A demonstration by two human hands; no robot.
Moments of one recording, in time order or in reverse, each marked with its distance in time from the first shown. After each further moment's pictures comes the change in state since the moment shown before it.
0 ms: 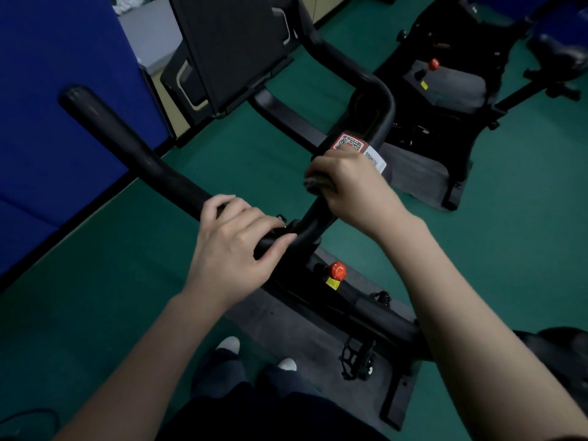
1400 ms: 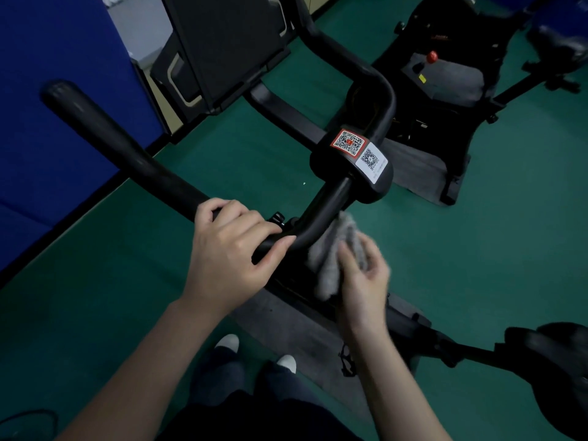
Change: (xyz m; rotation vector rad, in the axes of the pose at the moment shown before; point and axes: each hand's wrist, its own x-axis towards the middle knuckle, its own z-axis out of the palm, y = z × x) left_hand -0.002 -0.006 0.008 0.034 0.075 0.047; right_hand -0.097 -0.043 0.077 1.308 0.660 0.866
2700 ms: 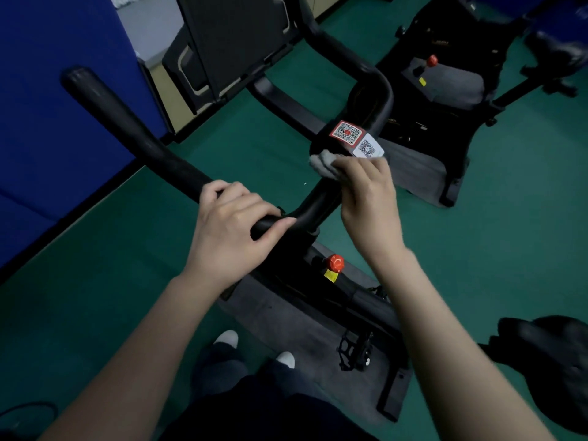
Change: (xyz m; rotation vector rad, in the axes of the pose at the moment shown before) left_hand 0.000 0.005 -0.005 -0.053 -0.053 -0.085; right_hand 0.054 -0.053 0.009 -1.053 -0.229 -0.879
